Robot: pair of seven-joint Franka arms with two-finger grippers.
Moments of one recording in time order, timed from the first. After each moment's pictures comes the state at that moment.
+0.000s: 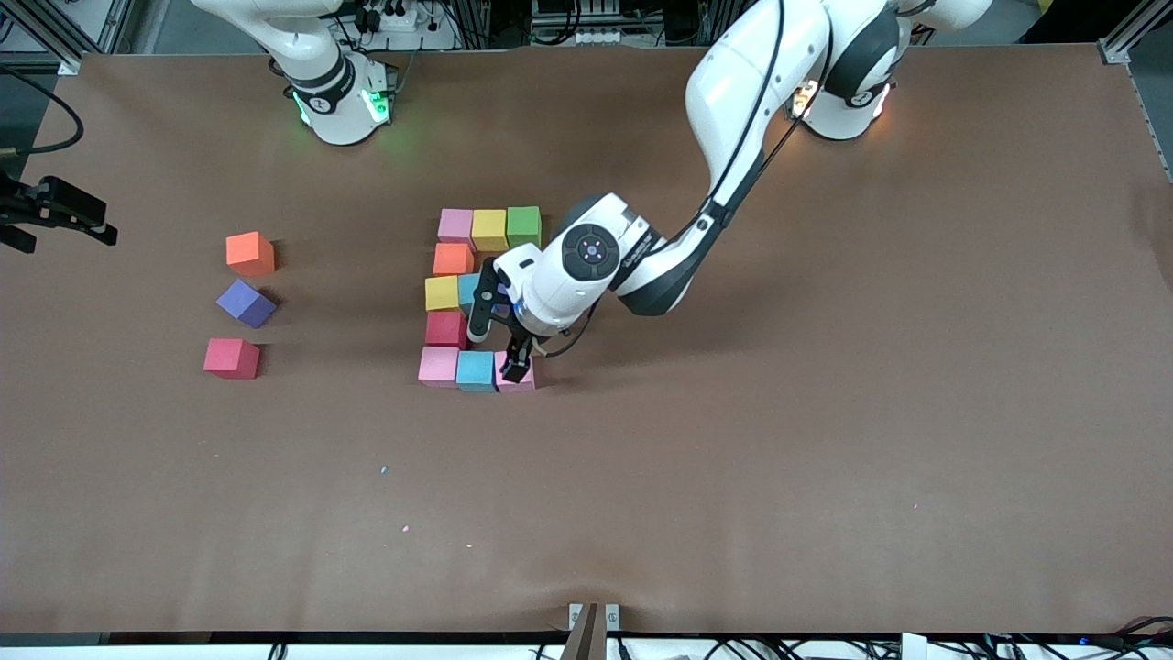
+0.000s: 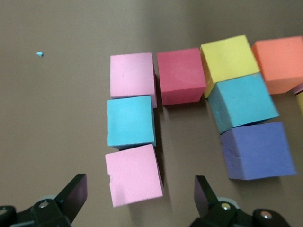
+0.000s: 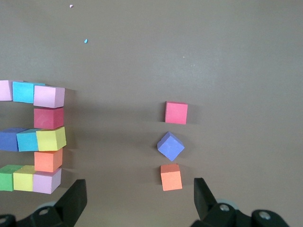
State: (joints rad) left arm -0.77 0.97 -0.08 -1.02 -0.28 2.27 1.02; right arm -0.03 -0.02 -0.09 -1.61 0.01 1.56 -0.20
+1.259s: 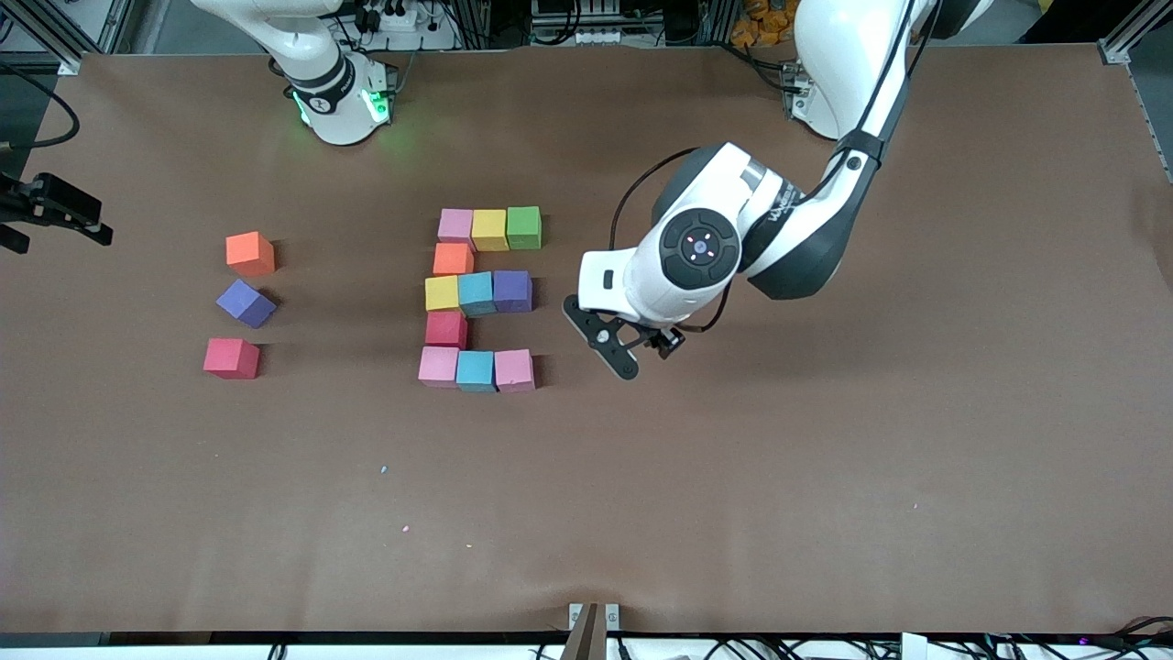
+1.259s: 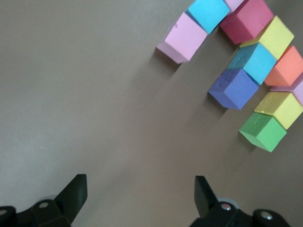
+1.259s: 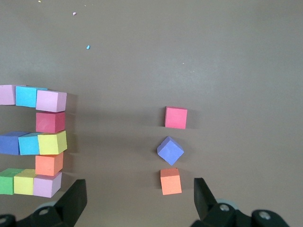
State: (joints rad) left arm -0.60 0.67 -0.06 -1.13 -0.18 1.71 0.24; right arm -0.03 -0.02 -0.08 -1.59 0.01 1.57 -0.20
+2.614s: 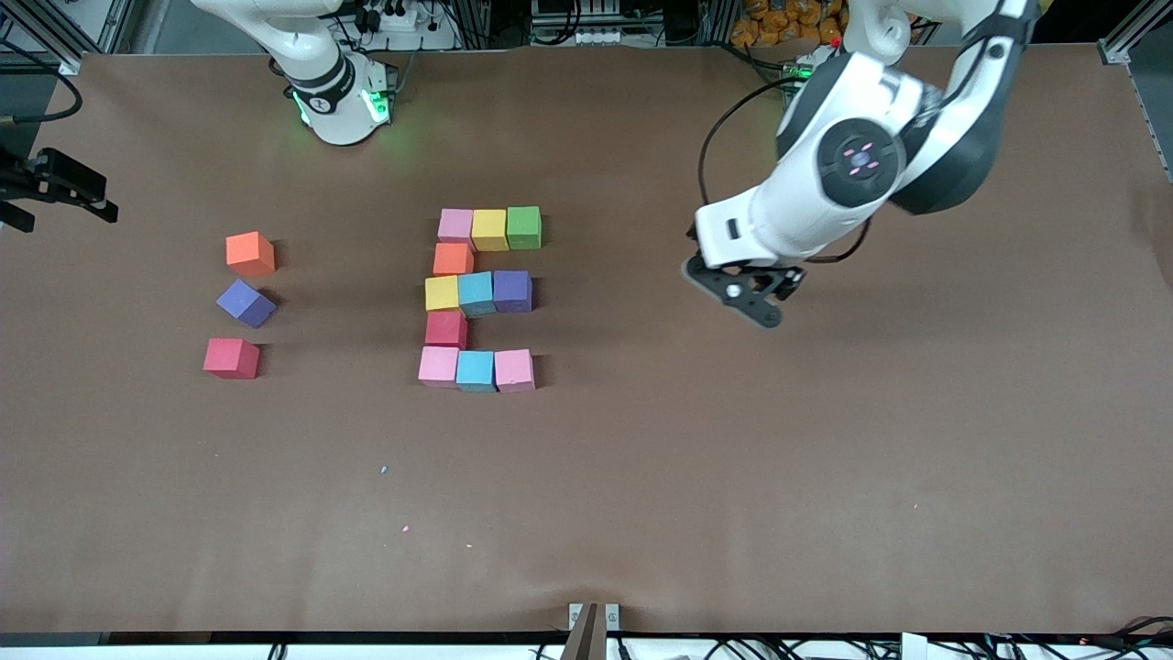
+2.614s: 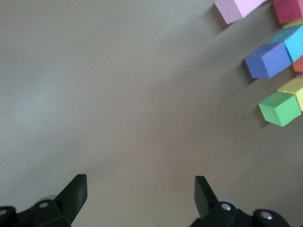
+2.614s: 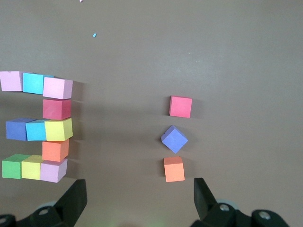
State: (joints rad) left arm -0.51 0.22 0.01 -1.63 -0.15 1.75 0.11; right arm -0.03 -0.06 -0.07 -1.59 0.01 1.50 -0.20
